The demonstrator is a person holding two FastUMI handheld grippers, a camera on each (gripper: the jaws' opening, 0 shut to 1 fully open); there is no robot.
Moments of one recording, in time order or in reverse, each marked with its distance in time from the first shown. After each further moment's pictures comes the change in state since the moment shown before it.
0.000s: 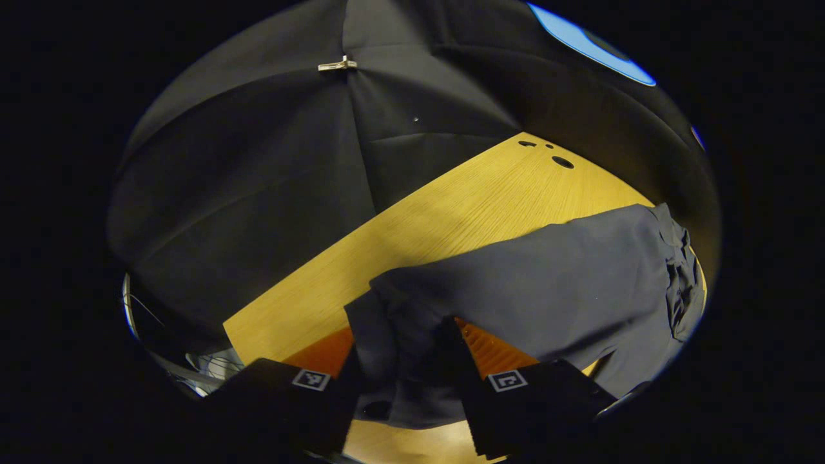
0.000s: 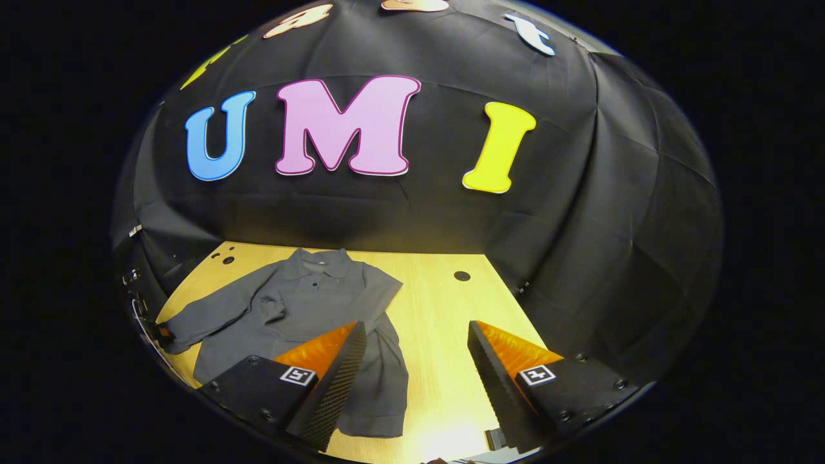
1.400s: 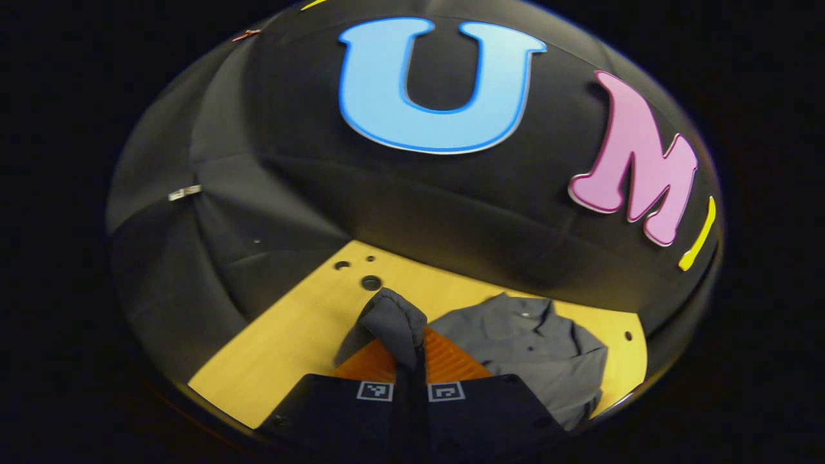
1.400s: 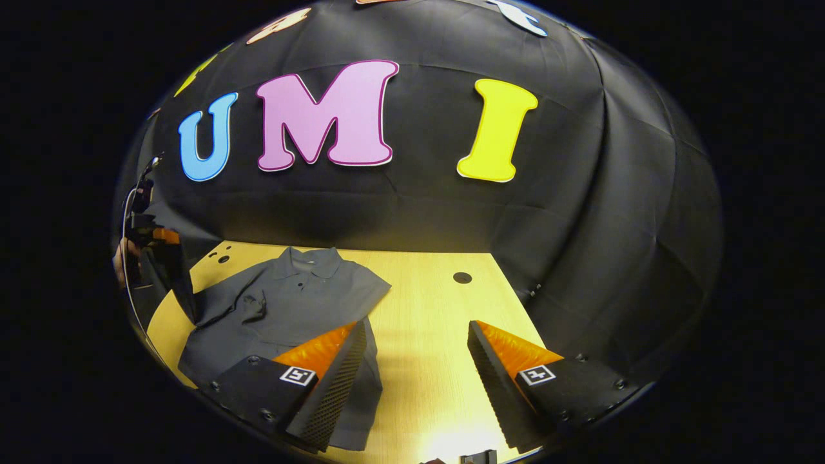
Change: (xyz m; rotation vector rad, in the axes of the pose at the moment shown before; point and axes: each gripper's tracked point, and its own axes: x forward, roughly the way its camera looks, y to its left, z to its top) left arm -0.149 -0.340 0.188 0.143 -0.296 -0.476; right arm 0.072 -0.060 -0.015 0.017 0.017 0.074
